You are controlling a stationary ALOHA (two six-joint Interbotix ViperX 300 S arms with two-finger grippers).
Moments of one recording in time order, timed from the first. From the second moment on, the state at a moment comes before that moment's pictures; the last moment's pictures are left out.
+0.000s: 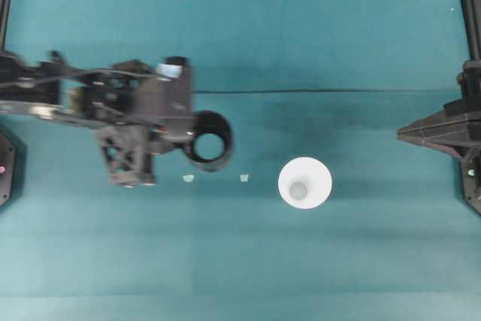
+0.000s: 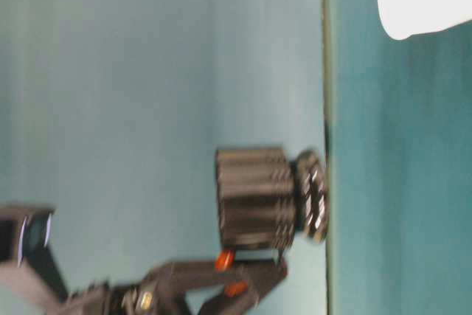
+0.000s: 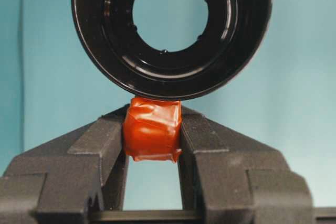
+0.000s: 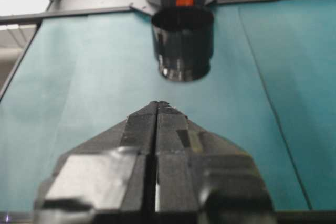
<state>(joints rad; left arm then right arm) 0.05 -0.18 0.48 0.02 0.71 0.01 0.02 -1.08 1.17 0.03 0.04 0.06</state>
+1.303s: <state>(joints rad) 0.02 0.16 0.46 0.02 0.46 0.01 0.02 -1.08 1.17 0.03 0.04 0.06</state>
